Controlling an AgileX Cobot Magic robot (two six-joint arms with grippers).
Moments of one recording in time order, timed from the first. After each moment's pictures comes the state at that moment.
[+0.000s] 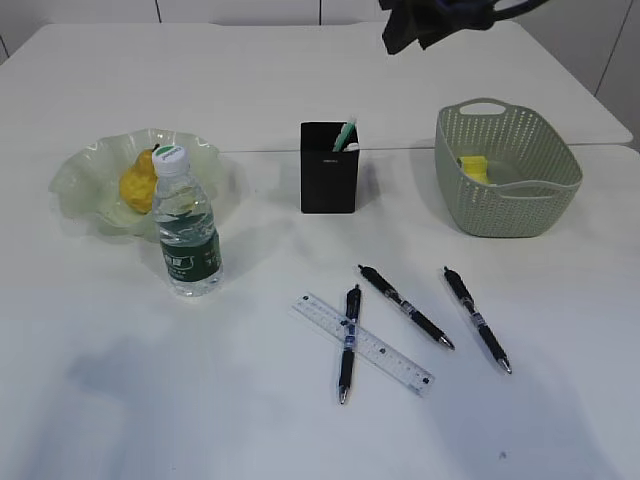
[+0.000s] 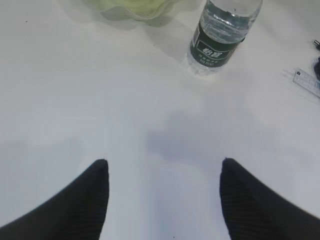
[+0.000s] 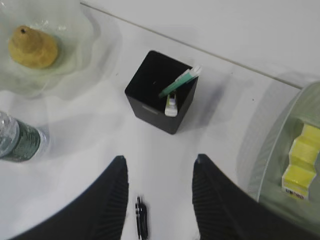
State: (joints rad) left arm -0.19 0.88 -0.62 -0.11 0.64 -0.08; right arm 0.27 1.92 -1.94 0.16 1.01 -0.21
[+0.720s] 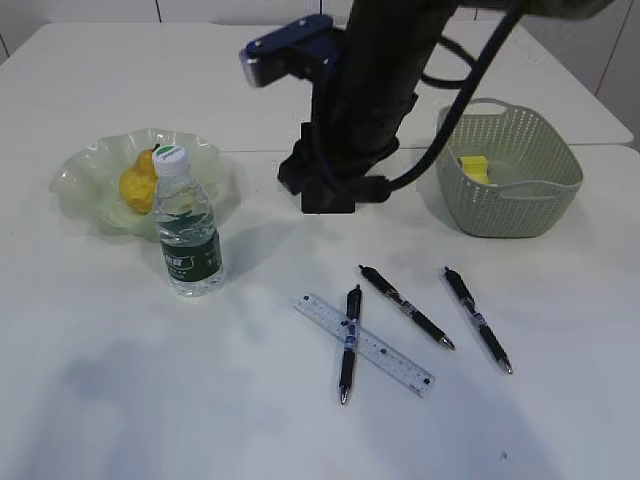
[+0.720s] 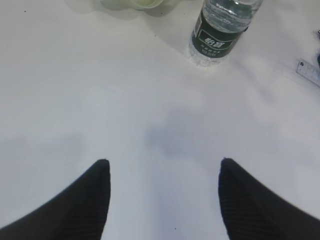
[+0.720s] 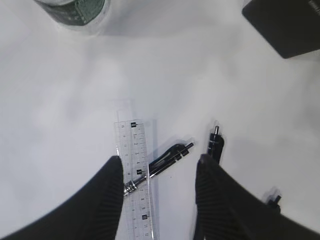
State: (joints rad) left arm -0.19 0.88 -0.62 -0.11 0.66 -0.08; right arm 0.55 2.00 -1.79 -0.01 1.09 -0.21
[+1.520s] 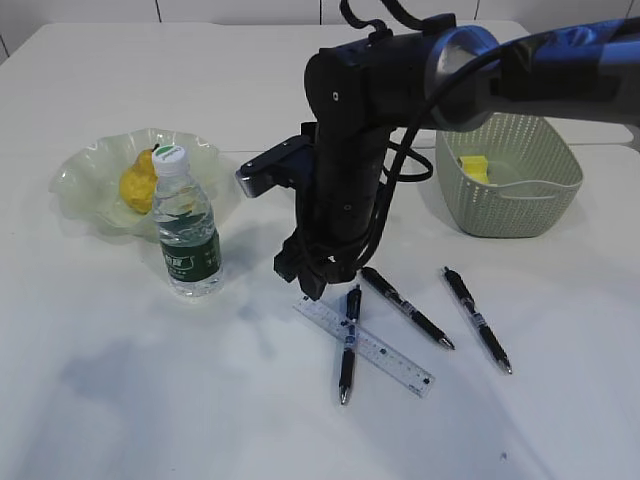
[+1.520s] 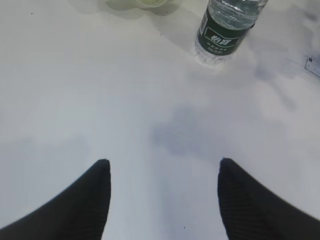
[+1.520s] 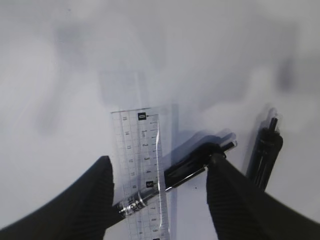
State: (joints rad) left arm -0.19 0.88 -0.62 -0.07 0.67 -0.08; right arm 0.56 2.20 -1.79 0.01 1.09 -0.23
